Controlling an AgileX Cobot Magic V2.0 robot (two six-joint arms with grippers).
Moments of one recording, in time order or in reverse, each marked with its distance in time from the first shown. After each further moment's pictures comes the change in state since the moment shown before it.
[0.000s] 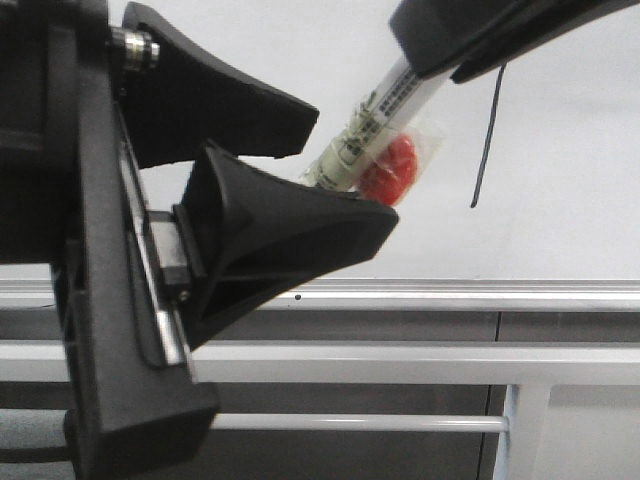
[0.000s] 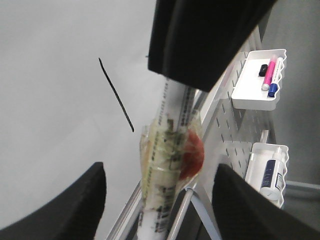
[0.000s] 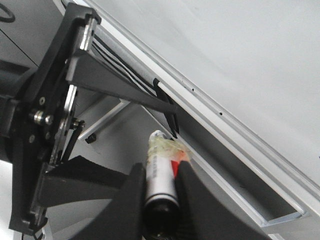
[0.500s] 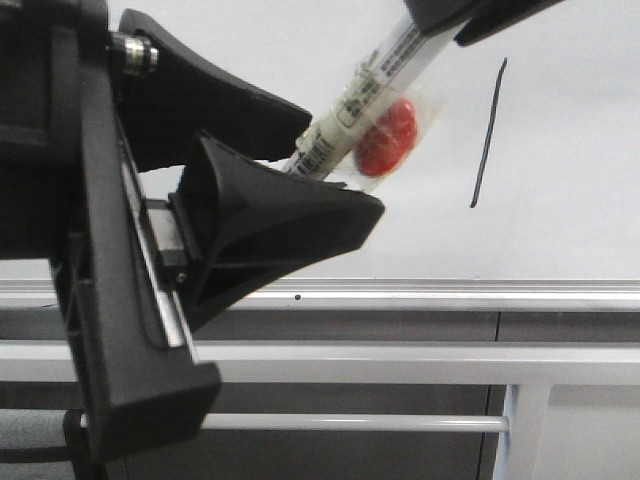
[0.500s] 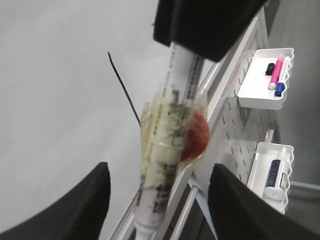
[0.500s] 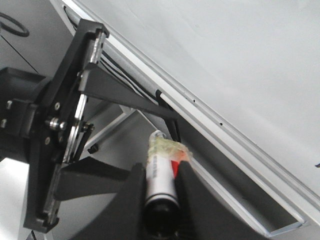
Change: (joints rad) left arm 0.012 0.002 0.000 -0.026 0.000 0.005; right arm 0.000 -0.027 0.000 0.000 -0.016 0.000
